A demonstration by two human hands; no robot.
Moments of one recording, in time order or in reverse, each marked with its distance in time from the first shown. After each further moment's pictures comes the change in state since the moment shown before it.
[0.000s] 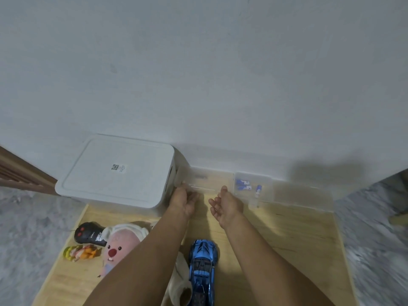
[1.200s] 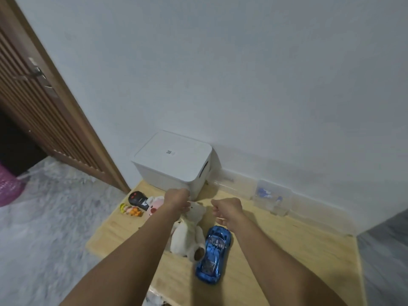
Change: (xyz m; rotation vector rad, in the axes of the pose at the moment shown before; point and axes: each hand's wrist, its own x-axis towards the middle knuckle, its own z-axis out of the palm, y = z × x) left_hand -0.110 0.022 -0.099 0.495 0.206 0.355; right_hand -0.065 0.042 -0.015 -0.644 -0.355 -0.256
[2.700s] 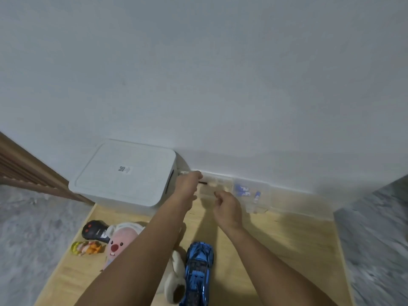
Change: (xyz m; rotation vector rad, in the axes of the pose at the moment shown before) left_hand 0.029 0.056 0.126 0.049 -0.274 -0.044; right_hand 0.060 -0.002 -0.047 -0.517 0.360 -0.418
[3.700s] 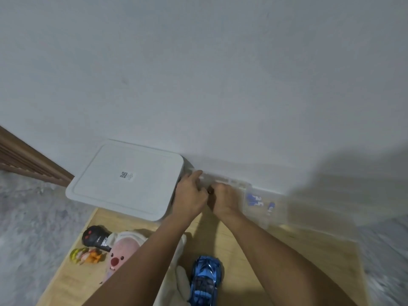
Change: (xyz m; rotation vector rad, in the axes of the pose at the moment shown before) left_hand 0.019 -0.003 -0.017 0.830 0.184 0.644; right_hand 0.076 -0.028 0.035 -0.460 -0.116 -0.163
